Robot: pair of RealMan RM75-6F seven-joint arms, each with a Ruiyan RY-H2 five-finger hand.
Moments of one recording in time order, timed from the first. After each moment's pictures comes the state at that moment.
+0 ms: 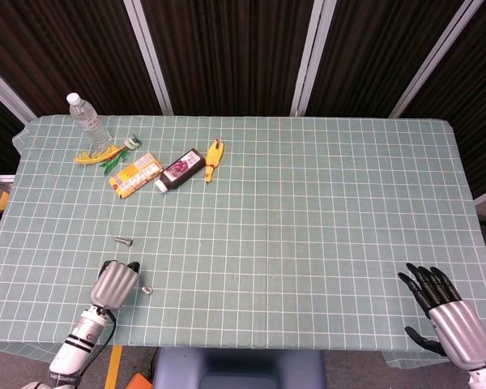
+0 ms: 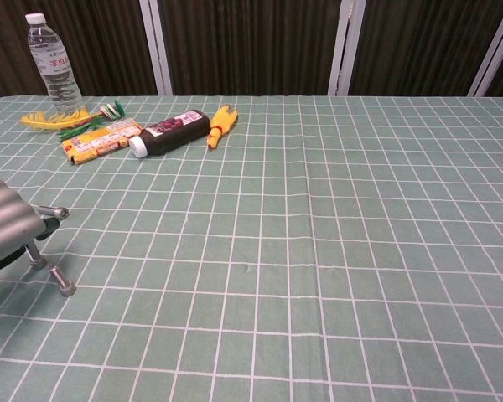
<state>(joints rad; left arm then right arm) -0.39 -1.53 0.03 -1.42 1.48 1.24 1.13 0.00 -1.00 -0.13 -1.64 -1.83 1.57 0.03</state>
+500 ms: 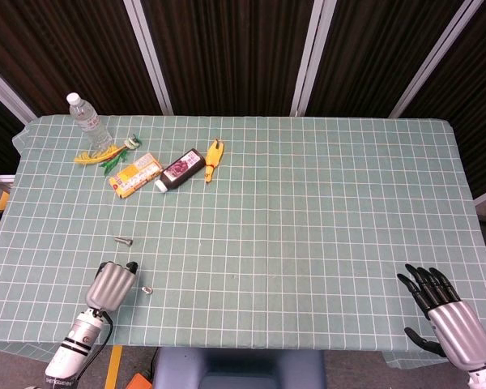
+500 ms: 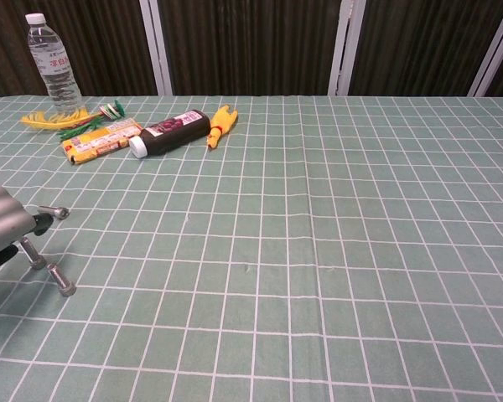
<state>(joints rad) -0.37 -1.49 0.03 -1.48 1.46 1.25 1.13 0.00 -1.00 -0.14 -1.64 -1.84 1.57 0.03</state>
